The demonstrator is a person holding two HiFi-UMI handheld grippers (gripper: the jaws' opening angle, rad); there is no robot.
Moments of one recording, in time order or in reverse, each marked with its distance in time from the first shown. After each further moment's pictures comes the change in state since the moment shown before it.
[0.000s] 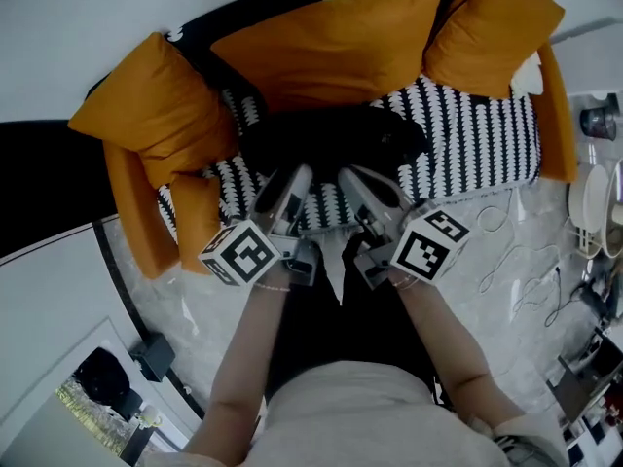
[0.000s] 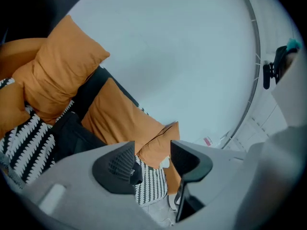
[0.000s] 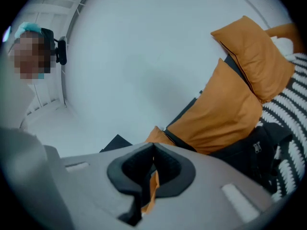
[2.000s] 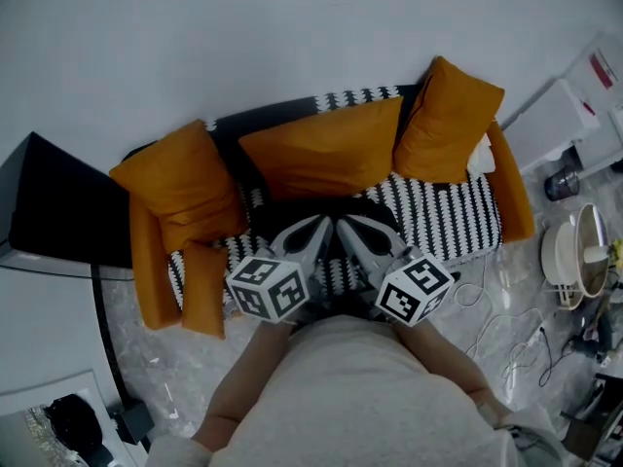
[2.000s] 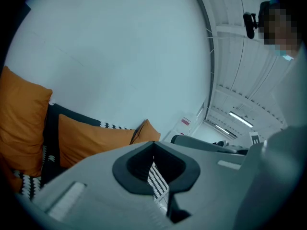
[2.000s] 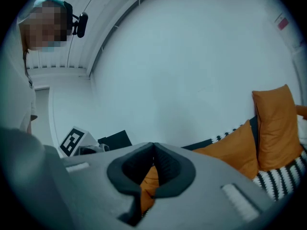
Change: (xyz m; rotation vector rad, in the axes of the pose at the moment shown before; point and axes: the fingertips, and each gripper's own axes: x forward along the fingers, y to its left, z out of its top) left arm -0.058 -0.177 0.015 0.458 0.028 -0.219; right arm -0.071 0.143 0.056 -0.503 -0.110 0.032
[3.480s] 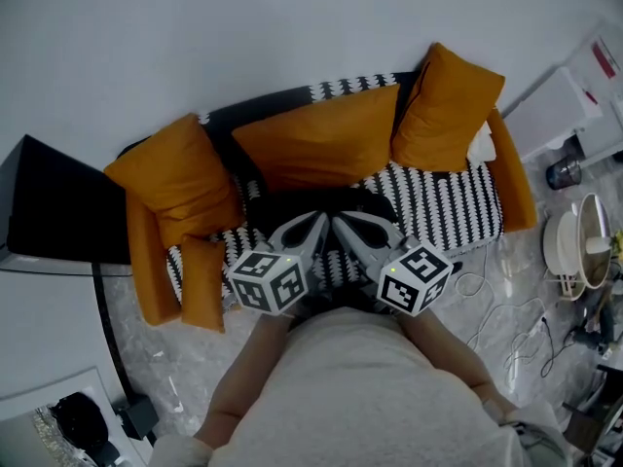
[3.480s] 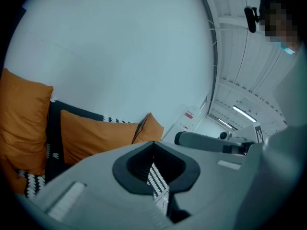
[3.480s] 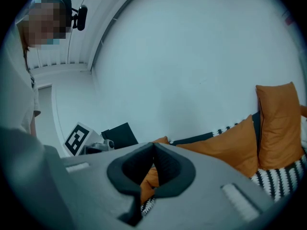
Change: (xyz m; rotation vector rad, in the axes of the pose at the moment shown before) left arm 0.016 0.011 -0.023 0.017 0.076 0.036; right arm 0.000 -0.014 -0.017 -0.008 0.103 0.043
